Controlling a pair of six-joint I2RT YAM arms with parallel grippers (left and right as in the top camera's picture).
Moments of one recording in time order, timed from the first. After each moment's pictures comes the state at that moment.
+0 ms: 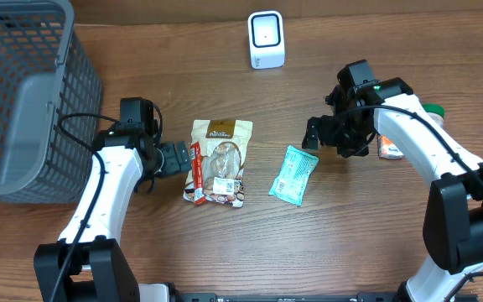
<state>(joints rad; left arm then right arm) 0.06 1.55 1.05 -0.87 -0.01 -0.25 0.28 1.88 1.40 -0.98 -0.35 0.31</state>
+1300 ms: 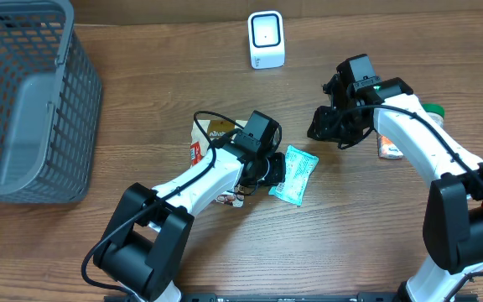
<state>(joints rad) -0.55 1.79 1.05 -0.49 0.30 -0.60 0.28 1.88 1.40 -0.84 -0.35 0.31</state>
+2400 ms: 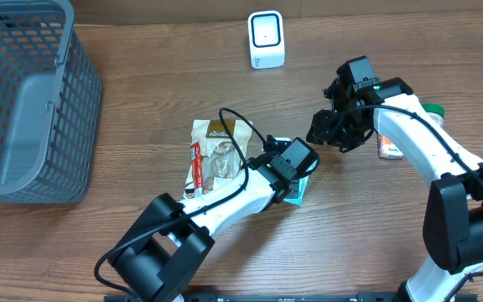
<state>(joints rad) -0.79 1.81 1.05 -0.52 -0.21 -0.70 0.28 1.88 1.40 -0.89 -0.35 0.31</state>
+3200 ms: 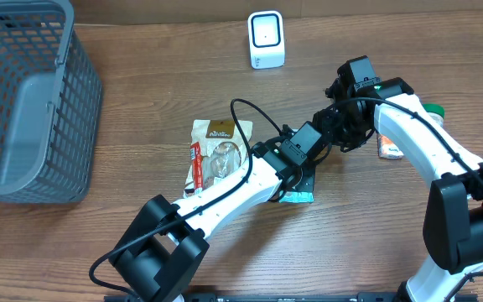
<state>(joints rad) -0.80 1.81 1.23 -0.66 -0.02 -0.67 0.28 1.88 1.40 -0.89 -0.32 0.31</state>
